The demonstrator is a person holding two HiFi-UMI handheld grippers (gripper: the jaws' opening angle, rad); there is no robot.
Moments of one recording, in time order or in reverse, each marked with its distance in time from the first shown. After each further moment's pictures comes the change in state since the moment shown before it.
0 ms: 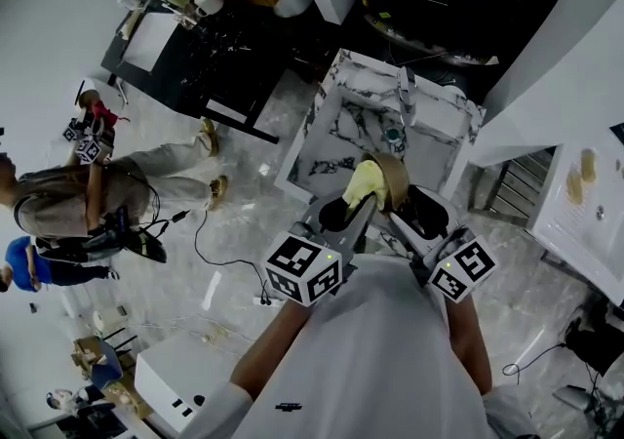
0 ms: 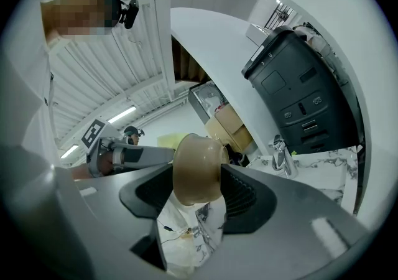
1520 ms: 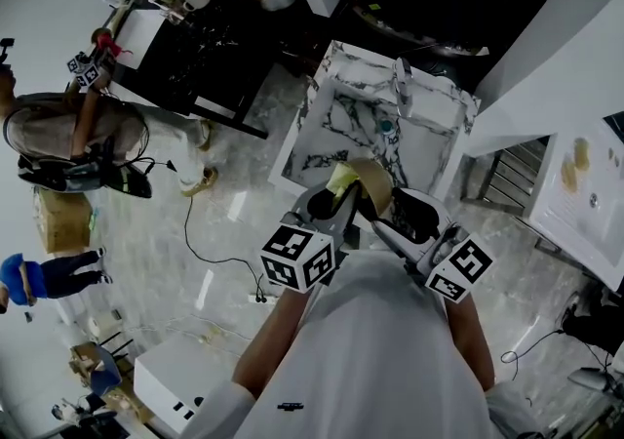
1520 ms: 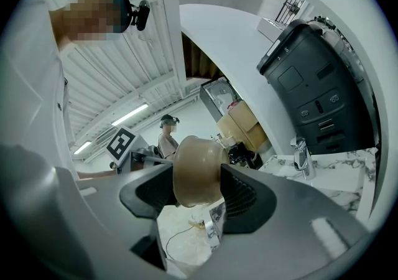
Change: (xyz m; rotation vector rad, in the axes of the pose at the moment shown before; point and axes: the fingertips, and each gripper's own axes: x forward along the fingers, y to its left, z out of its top) left arm -0.004 0.041 -0.019 -0.039 0.043 0.064; right arm 0.013 0.038 -0.002 -0.036 0.029 0.109
